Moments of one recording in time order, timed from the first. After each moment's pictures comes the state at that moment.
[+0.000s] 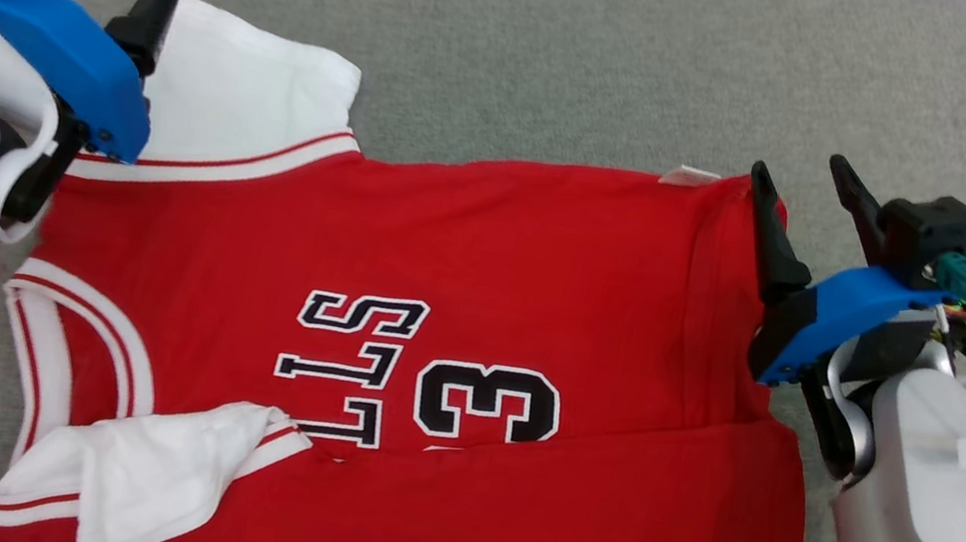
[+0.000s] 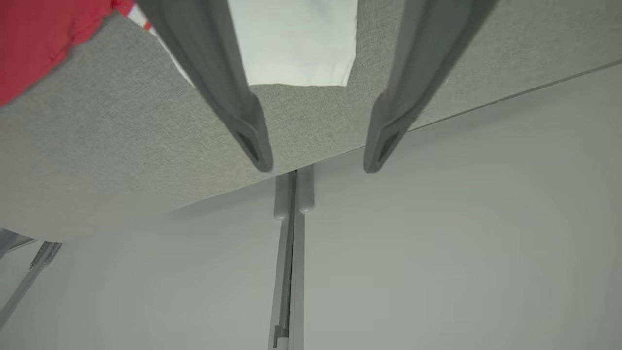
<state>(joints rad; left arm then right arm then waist) -0.90 0.48 -0.55 0.61 -0.60 -0.13 -0.01 -0.64 -0.10 0.08 0.51 0.08 0.13 -0.01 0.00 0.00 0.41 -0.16</state>
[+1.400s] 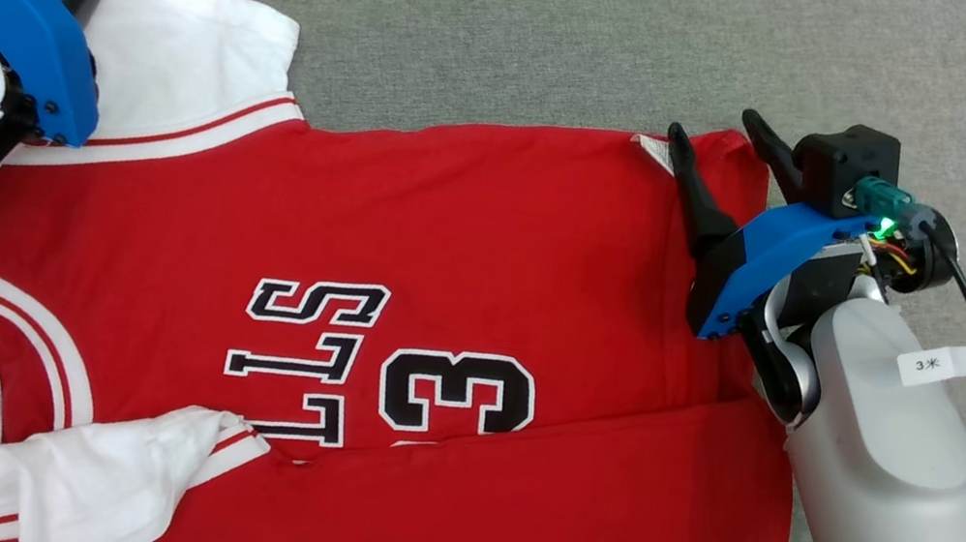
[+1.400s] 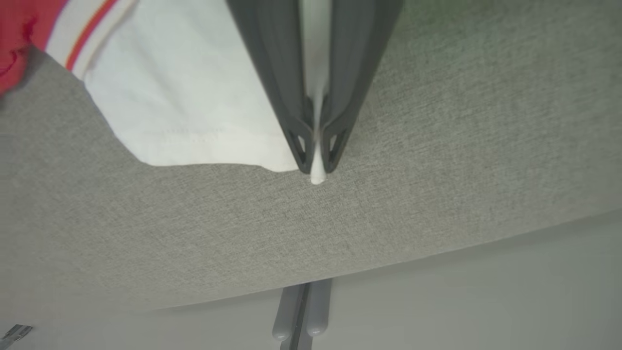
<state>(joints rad) -1.08 0.61 -0.95 0.76 -1.04 -0.13 0.13 -0.83 -0.09 0.26 0.74 0.19 0.13 -0.03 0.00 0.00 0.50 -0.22</state>
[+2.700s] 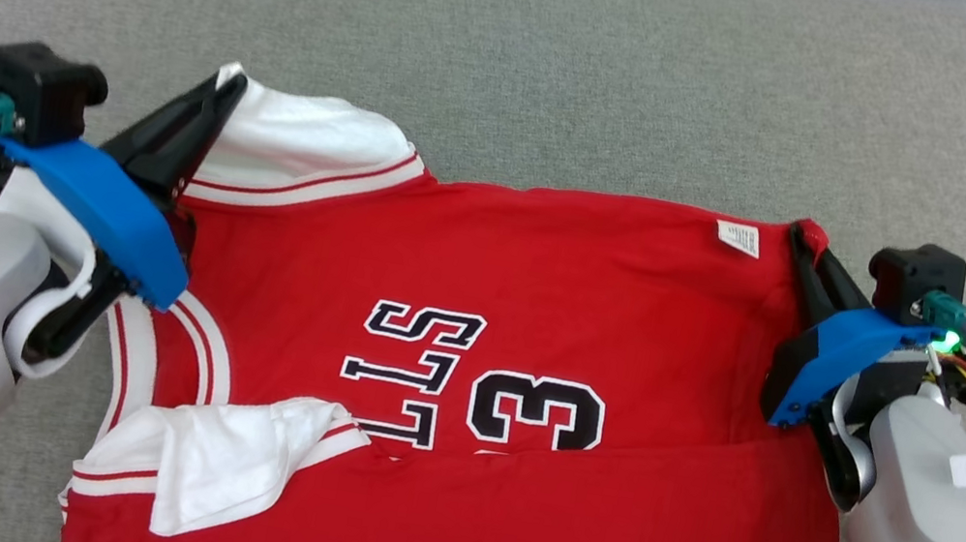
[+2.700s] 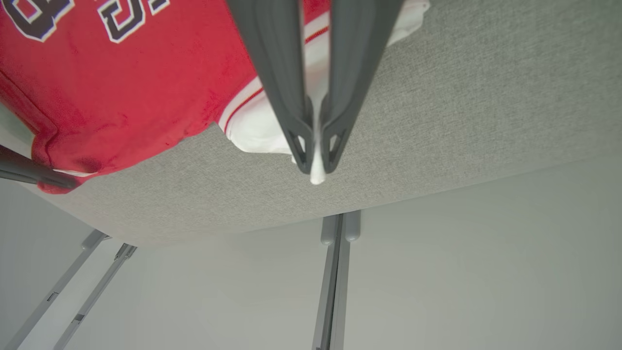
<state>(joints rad) -0.92 0.64 -1.12 0.52 -1.15 -0.13 -0.24 -0.73 -0.16 0.18 0.87 0.16 0.13 -0.16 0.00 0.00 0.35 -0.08</state>
